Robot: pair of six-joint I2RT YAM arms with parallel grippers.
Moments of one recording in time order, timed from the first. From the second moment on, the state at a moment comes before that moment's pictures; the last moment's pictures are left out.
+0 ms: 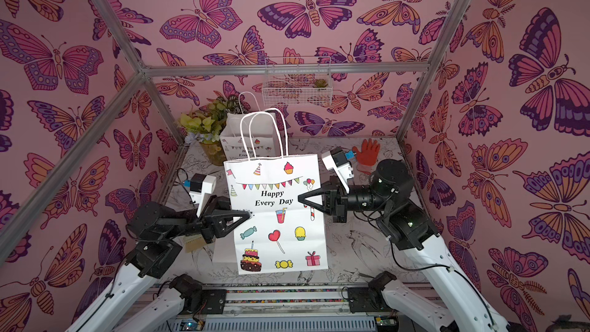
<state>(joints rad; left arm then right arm) -0.51 0.67 0.73 0.23 0.96 -0.64 0.54 0.90 1.17 -0.28 -1.01 0.52</state>
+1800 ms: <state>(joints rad) -0.51 0.69 0.73 0.20 1.06 -0.64 0.54 0.80 1.15 -0.53 -0.94 0.42</state>
